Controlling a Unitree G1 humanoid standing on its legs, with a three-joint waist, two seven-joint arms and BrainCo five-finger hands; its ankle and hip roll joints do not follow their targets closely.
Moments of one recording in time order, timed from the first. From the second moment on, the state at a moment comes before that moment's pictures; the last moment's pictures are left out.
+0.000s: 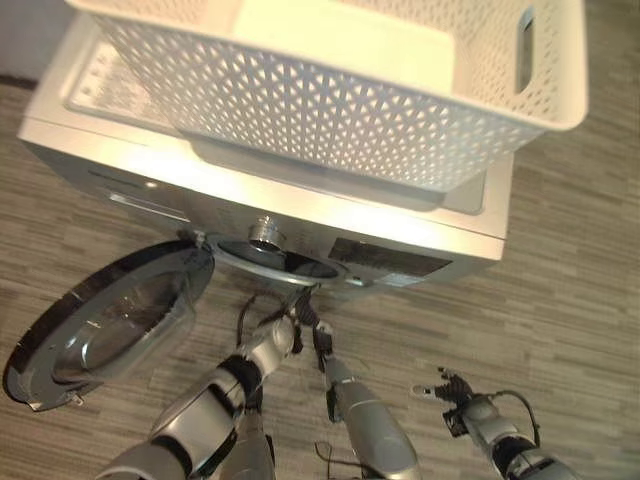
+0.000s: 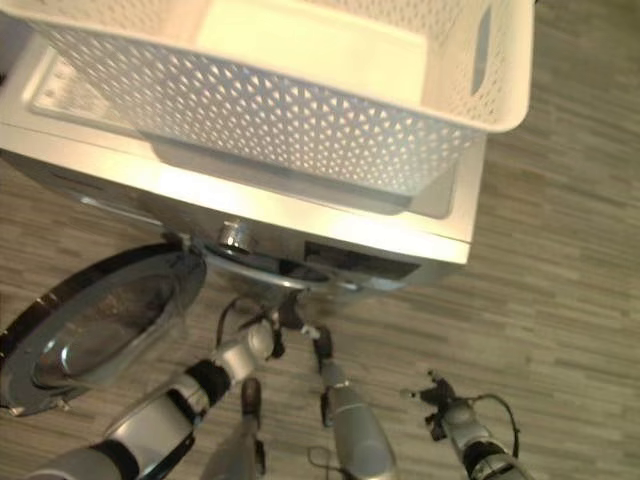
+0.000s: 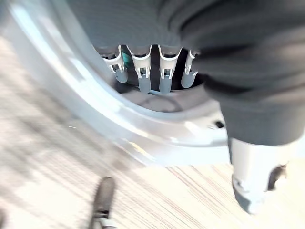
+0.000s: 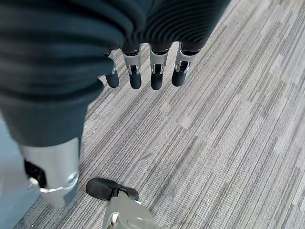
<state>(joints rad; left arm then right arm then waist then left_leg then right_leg) -0.51 0.24 -0.70 0.88 0.24 0.06 0.15 -0.19 -0.36 0.35 1.14 0.10 0.03 -0.08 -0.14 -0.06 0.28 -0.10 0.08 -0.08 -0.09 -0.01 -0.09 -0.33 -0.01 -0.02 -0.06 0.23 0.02</state>
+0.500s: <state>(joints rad) -0.23 0.29 -0.65 0.81 0.36 -0.04 0.09 -0.09 -0.31 0.26 1.28 -0.02 0.05 -0.03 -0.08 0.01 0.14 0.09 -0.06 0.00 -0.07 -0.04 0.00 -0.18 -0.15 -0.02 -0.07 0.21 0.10</state>
